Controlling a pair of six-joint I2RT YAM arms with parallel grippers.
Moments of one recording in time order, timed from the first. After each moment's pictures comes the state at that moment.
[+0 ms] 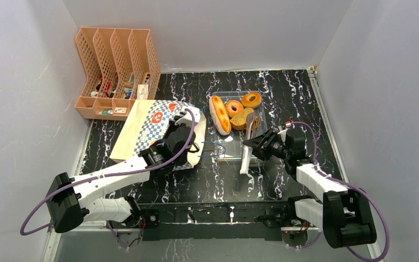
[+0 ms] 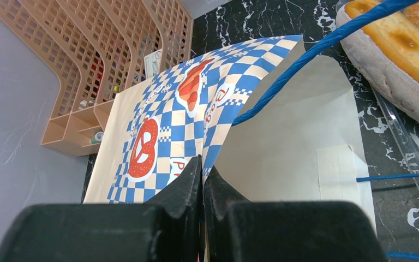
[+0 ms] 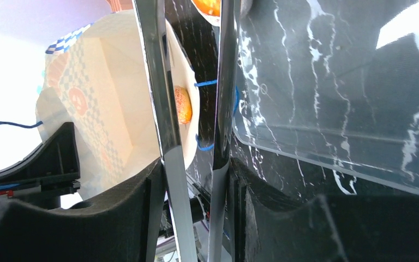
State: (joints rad) left arm -0.99 1.18 0.85 -0.11 -1.05 0.14; right arm 0.10 1.10 0.33 0.30 -0.66 1.16
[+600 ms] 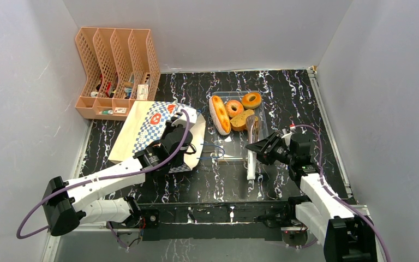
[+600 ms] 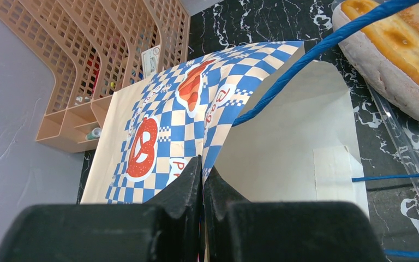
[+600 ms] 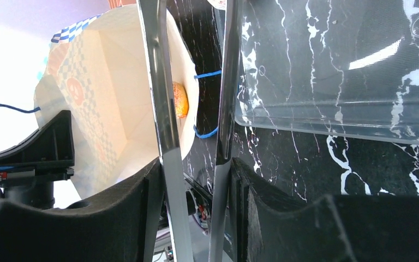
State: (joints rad) left arm -1.00 1.13 0.85 -0.18 -1.03 0.09; right arm 0.08 0.88 0.30 0.11 -0.65 1.11
